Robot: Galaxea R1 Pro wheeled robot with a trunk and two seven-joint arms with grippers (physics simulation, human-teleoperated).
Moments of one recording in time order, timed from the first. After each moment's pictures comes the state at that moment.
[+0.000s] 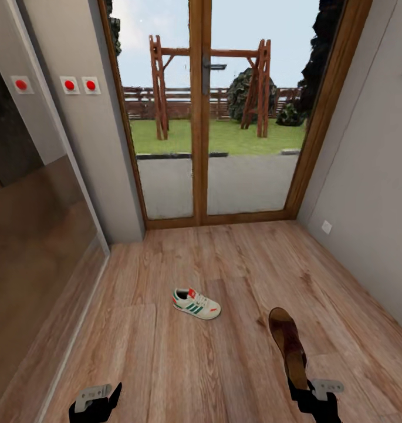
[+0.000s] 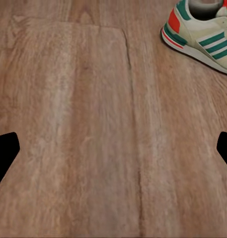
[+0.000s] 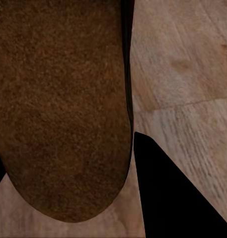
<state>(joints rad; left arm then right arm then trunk) -0.14 0.12 0.06 -0.65 0.26 -0.29 -0.23 -0.42 -0.16 -0.05 -0.13 -0.10 -0.53 0.11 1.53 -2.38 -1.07</state>
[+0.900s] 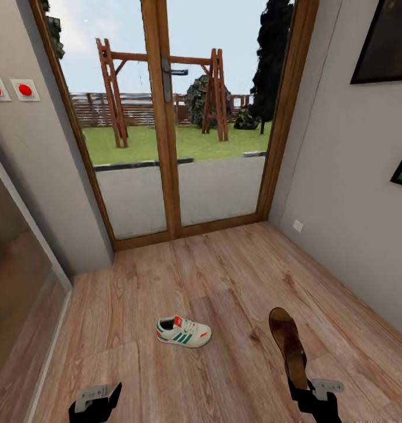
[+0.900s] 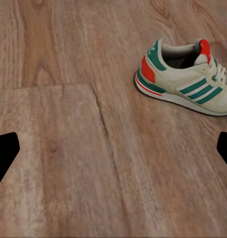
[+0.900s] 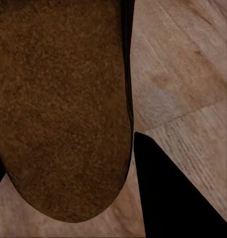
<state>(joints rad) -0.14 0.12 0.06 -0.65 0.26 -0.29 -0.23 -0.42 -0.16 -0.05 -0.13 -0.10 -0.53 0.11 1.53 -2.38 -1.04</state>
